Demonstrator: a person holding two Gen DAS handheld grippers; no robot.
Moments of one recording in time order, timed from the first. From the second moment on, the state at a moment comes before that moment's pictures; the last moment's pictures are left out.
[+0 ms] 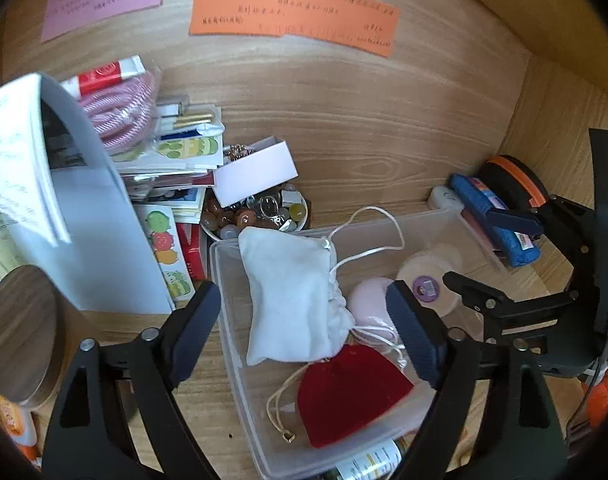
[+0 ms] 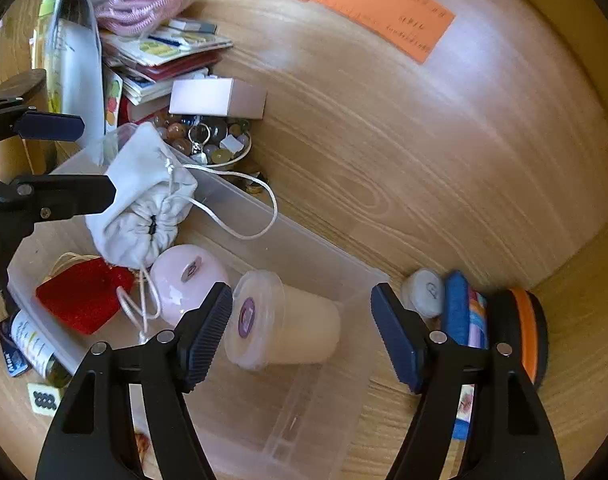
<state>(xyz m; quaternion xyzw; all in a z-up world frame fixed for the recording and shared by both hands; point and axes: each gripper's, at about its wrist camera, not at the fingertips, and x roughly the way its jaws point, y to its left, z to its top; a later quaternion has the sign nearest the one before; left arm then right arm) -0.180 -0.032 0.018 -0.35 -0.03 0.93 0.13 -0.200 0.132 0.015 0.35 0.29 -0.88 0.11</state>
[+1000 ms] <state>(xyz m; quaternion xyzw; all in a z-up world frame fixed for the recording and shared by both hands) -0.031 -0.020 0.006 -0.33 0.01 0.94 0.10 -0.045 0.170 -0.005 0.33 0.16 -0.92 0.13</state>
